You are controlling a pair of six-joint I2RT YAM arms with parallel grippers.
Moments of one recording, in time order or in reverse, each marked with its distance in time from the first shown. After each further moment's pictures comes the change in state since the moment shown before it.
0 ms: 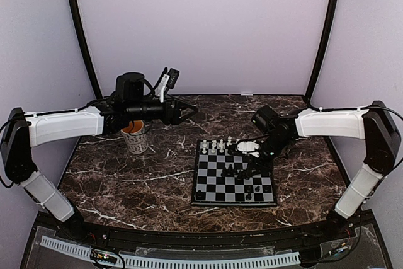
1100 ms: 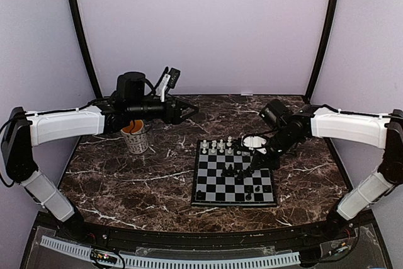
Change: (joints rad) left arm 0.000 0.011 0.013 -0.005 0.004 0.000; right arm 0.014 -0.148 -0.022 -0.037 0.031 0.000
